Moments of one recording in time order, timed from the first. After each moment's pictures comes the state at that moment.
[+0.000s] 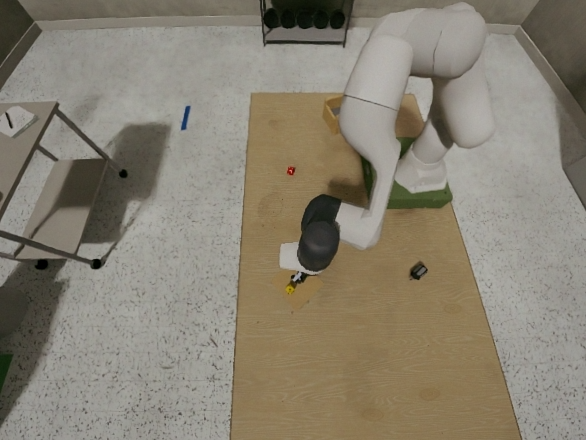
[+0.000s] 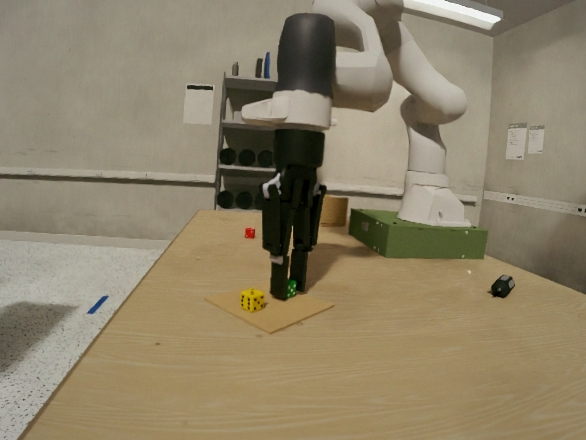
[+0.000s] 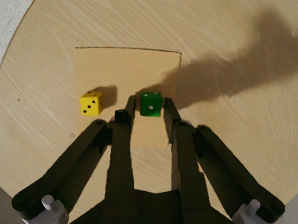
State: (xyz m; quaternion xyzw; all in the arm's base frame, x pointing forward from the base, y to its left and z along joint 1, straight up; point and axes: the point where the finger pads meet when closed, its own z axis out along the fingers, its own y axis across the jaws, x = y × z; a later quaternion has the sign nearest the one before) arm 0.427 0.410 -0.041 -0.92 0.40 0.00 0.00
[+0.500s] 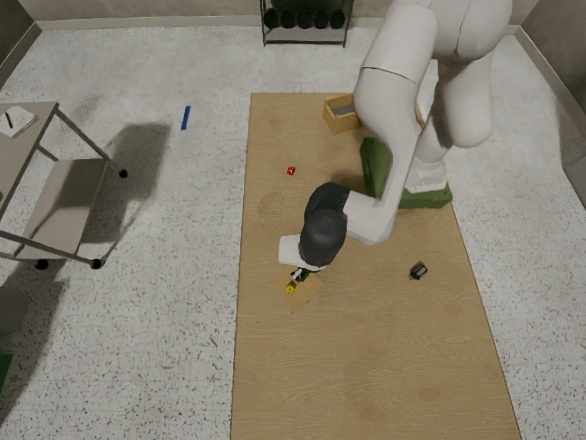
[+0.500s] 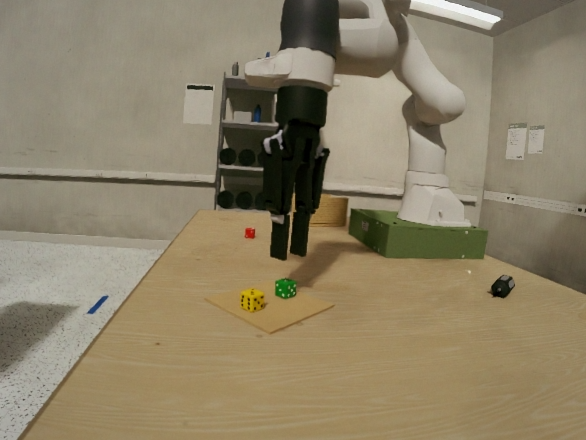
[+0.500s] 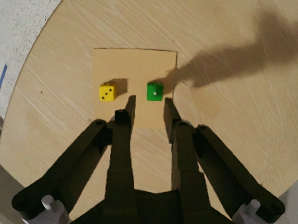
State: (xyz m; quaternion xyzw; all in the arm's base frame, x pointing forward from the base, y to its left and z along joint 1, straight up) arm 0.431 0.415 0.019 -0.91 0.41 0.00 0.01
